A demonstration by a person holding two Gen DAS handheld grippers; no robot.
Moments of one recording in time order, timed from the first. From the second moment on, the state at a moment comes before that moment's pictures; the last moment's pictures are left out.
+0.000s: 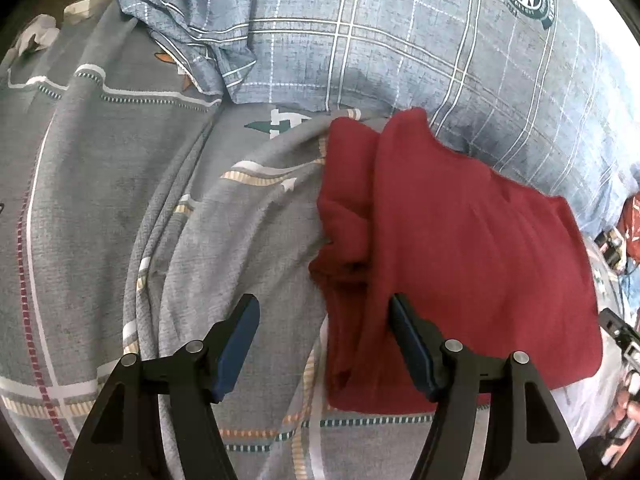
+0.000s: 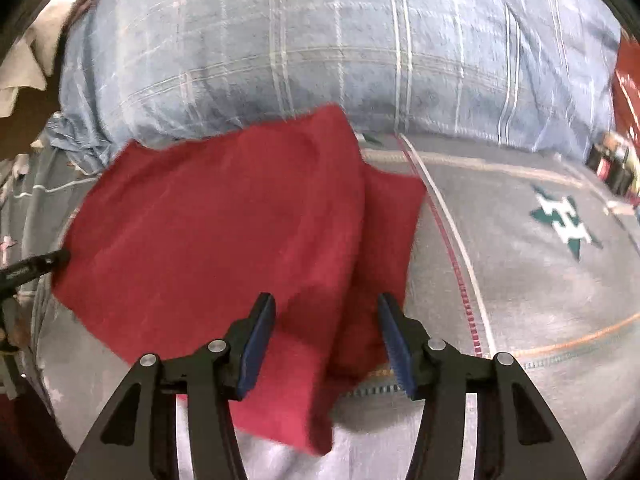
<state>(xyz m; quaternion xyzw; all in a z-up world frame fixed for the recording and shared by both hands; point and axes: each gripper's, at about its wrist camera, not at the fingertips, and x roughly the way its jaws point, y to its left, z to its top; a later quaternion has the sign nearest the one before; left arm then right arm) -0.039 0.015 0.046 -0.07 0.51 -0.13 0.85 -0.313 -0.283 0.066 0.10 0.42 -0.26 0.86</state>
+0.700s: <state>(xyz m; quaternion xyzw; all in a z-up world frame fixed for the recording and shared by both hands) -0.026 0.028 0.042 -0.11 0.52 -0.12 0.84 -0.140 -0.213 0.072 0.11 0.45 -0.12 0.88</state>
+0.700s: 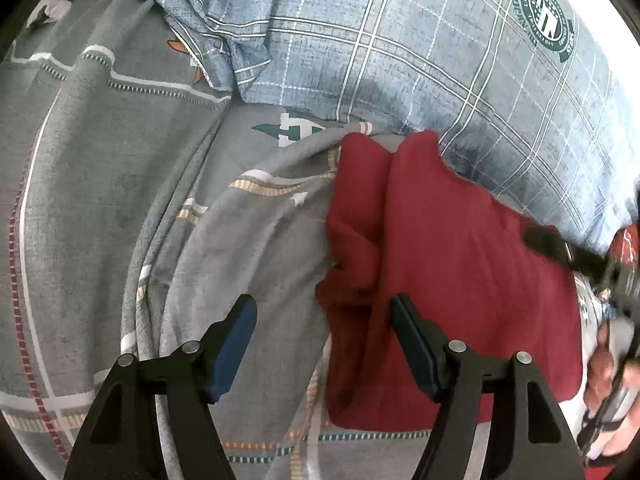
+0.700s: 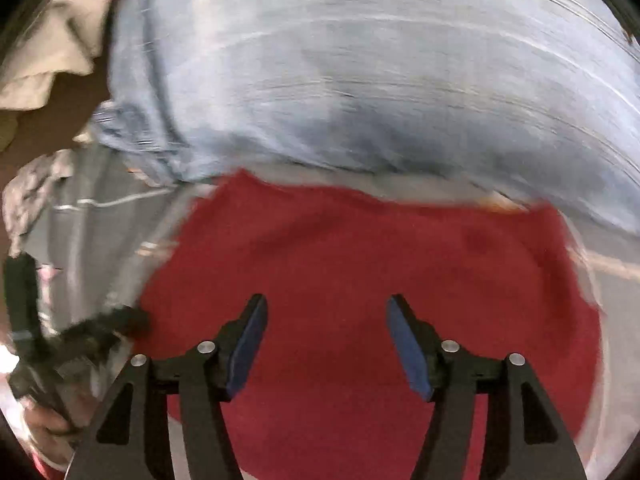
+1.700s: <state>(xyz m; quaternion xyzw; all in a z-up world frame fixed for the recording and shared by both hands) -0.019 0.002 0.043 -0.15 0.48 -0.23 0.84 -0.041 -0.180 0.065 0.12 0.46 -0.02 0.88</state>
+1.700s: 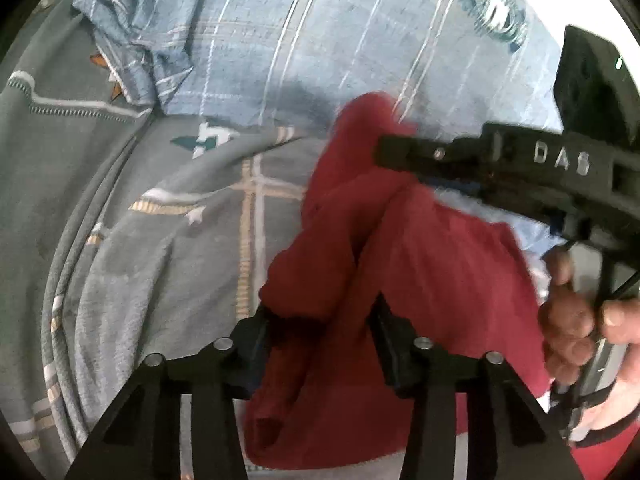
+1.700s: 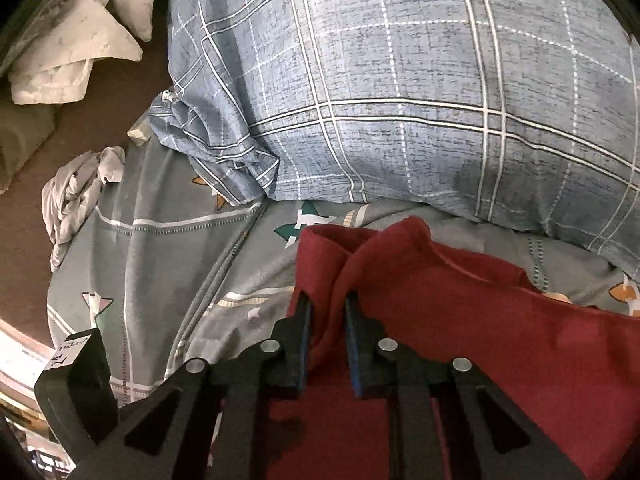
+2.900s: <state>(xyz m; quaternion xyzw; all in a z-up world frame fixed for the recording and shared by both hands) -0.059 -0.021 0.069 -0.07 0.43 -0.23 0.87 -0.071 -0.195 0.065 0.14 0.47 -0.04 0.87</state>
